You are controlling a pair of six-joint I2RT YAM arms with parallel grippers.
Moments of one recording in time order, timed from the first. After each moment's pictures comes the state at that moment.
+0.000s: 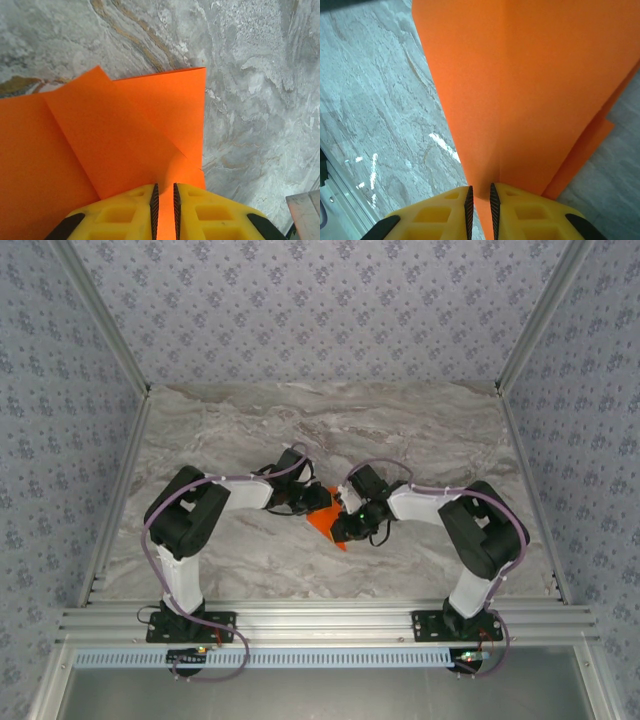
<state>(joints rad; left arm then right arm) -0.64 1.92 1.01 -0.03 0.47 -0.82 0.64 1.72 0.85 -0.37 -0.56 0.34</state>
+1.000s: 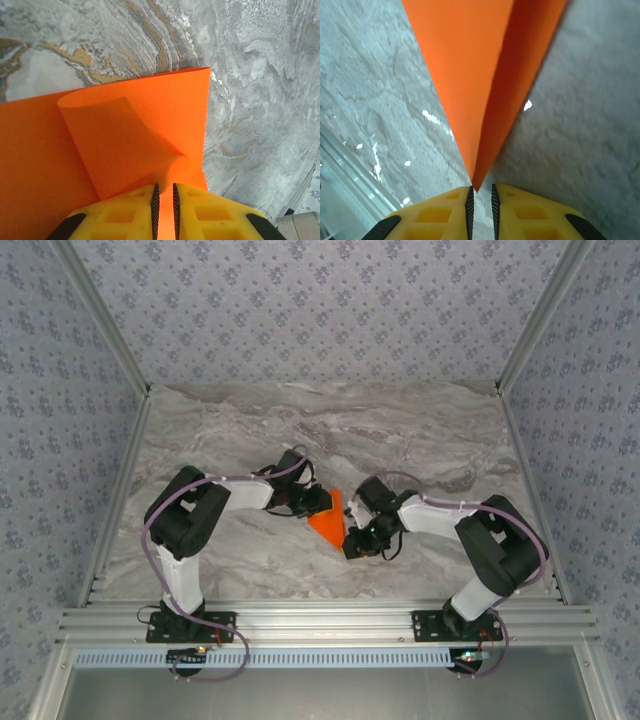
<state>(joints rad) -0.65 1.92 1.01 -0.05 0.51 -0.83 0.65 1.59 0.75 -0.50 -0.56 0.35</state>
